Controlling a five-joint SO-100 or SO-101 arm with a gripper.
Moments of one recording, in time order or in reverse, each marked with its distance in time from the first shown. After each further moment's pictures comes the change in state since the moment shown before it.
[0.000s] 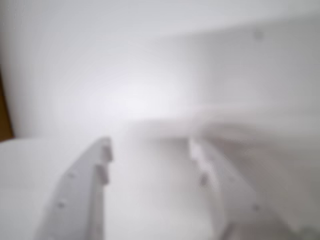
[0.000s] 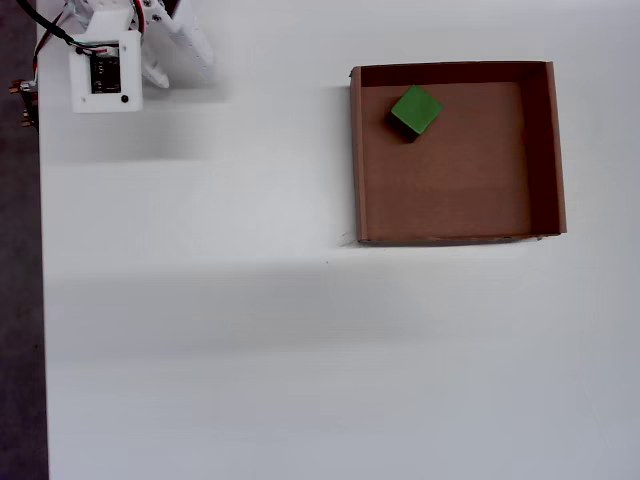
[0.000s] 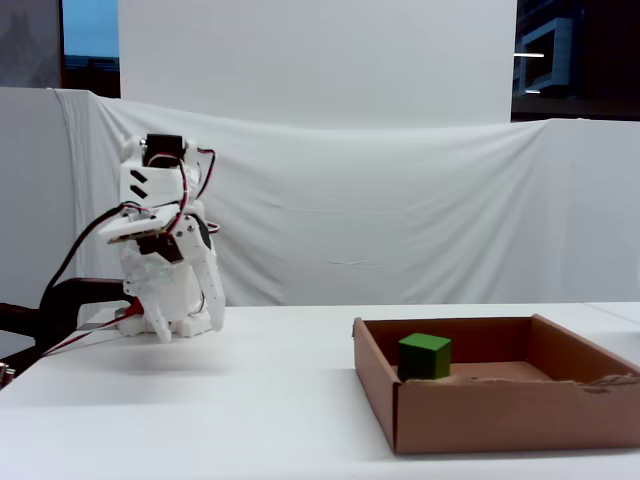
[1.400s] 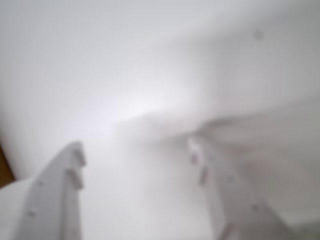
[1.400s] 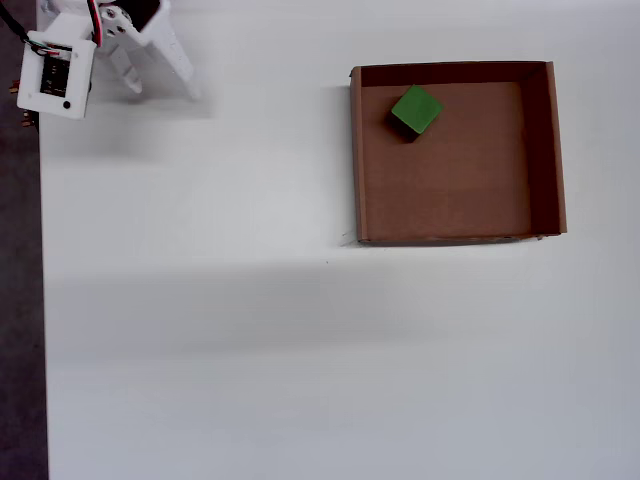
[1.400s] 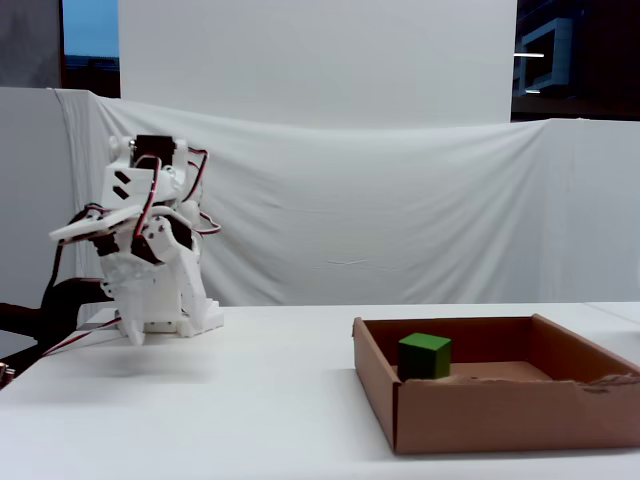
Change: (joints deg) arm 9.1 0.2 0.5 0.1 2.9
